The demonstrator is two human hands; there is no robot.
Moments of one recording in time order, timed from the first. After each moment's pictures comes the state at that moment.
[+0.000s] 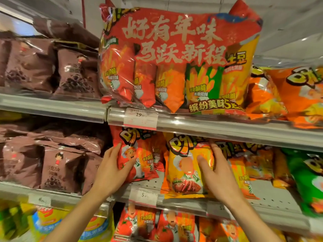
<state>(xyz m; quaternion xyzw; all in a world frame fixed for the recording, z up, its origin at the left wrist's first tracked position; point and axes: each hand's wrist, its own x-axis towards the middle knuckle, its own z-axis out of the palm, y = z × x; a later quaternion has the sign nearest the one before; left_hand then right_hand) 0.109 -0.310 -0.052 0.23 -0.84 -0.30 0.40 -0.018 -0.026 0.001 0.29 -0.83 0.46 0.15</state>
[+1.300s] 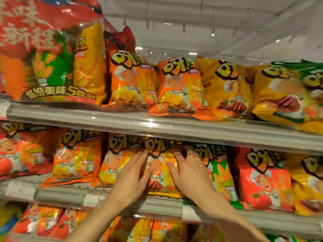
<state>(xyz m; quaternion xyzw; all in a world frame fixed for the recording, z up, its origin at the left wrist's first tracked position) -0.079 0.049 -0.040 0.10 -0.90 -0.26 0.33 -0.175 0.221 0.005 0.34 -0.90 0.10 0.24</state>
